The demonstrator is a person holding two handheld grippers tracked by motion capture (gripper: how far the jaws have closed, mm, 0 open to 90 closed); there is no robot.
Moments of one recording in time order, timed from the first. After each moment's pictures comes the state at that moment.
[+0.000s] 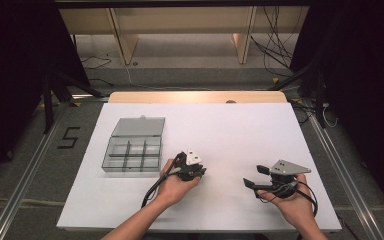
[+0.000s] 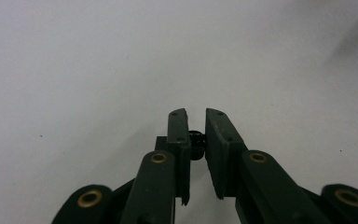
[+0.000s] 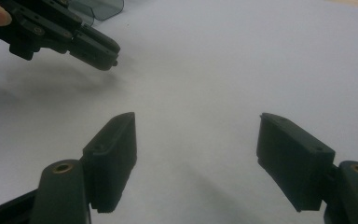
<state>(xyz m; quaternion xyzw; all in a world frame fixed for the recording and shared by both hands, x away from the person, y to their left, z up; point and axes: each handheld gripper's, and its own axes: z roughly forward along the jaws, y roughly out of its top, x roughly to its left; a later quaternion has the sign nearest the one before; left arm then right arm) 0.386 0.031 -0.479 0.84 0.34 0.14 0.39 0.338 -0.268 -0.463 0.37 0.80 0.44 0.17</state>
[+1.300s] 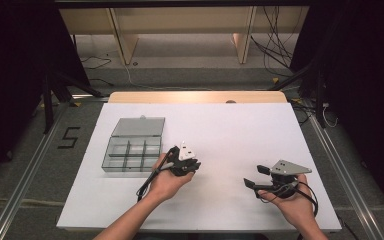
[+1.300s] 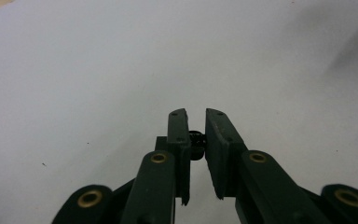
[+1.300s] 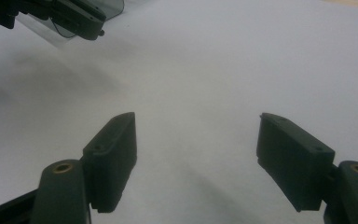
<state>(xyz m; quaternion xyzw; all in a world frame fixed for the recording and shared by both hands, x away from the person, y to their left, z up) 0.387 0.049 -0.454 0.84 0.33 0.16 0.39 0.337 -0.269 -0.462 0.37 0.80 0.44 0.17</state>
